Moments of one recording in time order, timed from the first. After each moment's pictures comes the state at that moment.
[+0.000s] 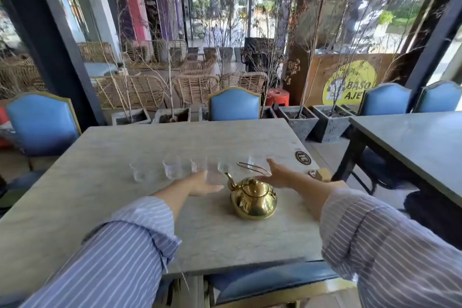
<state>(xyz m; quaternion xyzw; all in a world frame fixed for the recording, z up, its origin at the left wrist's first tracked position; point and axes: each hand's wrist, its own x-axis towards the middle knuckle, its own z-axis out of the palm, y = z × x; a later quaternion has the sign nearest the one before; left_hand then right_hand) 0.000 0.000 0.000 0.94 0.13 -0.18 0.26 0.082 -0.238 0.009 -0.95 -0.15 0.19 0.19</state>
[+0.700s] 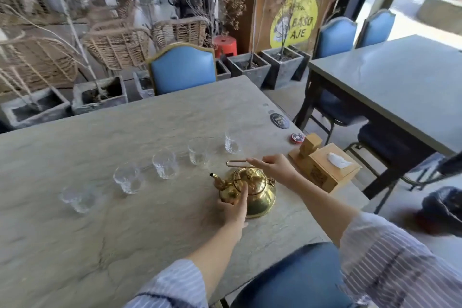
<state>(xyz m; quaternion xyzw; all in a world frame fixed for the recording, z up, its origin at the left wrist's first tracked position) 0.068 -0.089 -0.130 0.57 0.37 -0.21 0.70 0.136 -0.220 -0.063 -0.87 0.04 0.13 0.47</state>
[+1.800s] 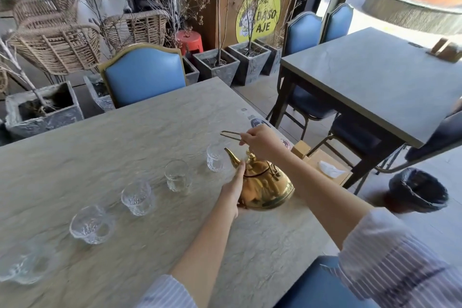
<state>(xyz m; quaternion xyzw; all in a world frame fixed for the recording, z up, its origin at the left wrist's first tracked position) 0.189 -0.097 -0.090 0.60 0.26 -0.34 0.68 0.236 -0.196 0.004 -0.91 0.12 0.07 0.40</state>
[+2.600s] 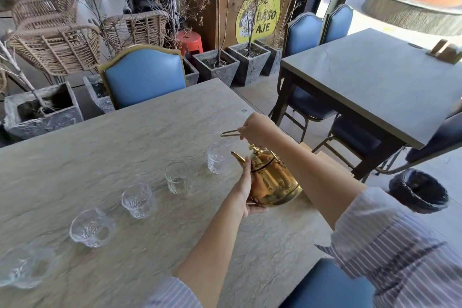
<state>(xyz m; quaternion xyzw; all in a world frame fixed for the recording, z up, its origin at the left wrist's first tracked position) 0.187 -0.108 -0.060 0.55 0.23 -0.43 0.68 0.271 -0.186 0.025 -0.95 0.13 0.11 0.25</state>
